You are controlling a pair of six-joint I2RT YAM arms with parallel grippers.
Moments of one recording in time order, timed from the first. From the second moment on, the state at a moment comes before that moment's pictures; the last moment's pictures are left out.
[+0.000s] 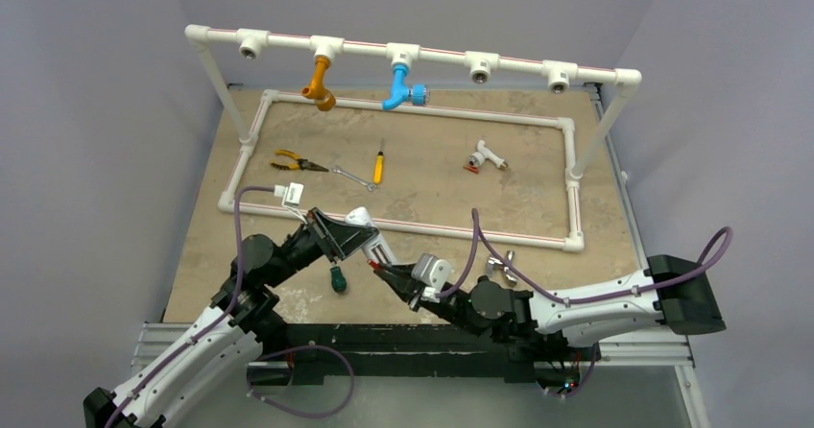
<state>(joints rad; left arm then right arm) -0.65 0.45 0.33 0.23 0.29 -1.03 1.56 1.10 0.51 0.73 0.48 -0.15</state>
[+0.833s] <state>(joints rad) -0.65 0.48 0.33 0.17 0.26 -1.08 1.53 1.11 0.51 0.79 0.70 0.02</state>
